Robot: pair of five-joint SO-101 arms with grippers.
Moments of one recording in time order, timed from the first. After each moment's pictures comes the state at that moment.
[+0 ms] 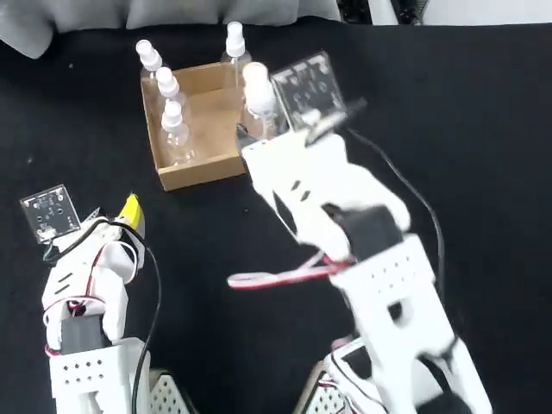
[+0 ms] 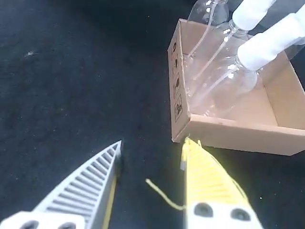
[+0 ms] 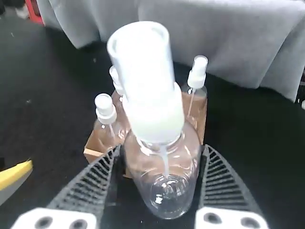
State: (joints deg) left arm -15.1 -91.3 83.2 43.1 11.5; right arm -25.9 -35.4 21.5 51.6 -0.5
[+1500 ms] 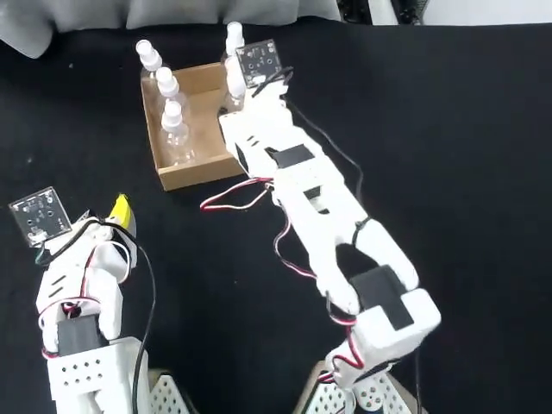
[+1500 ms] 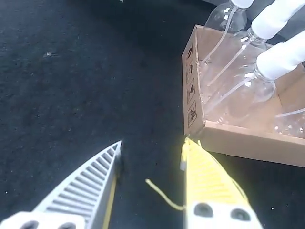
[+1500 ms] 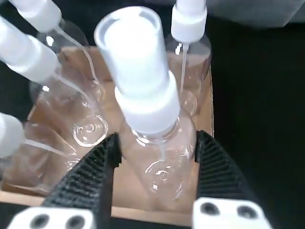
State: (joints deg) left arm -18.5 -91.3 83.2 43.1 11.3; right arm -22.9 9.8 17.8 15.3 -4.6
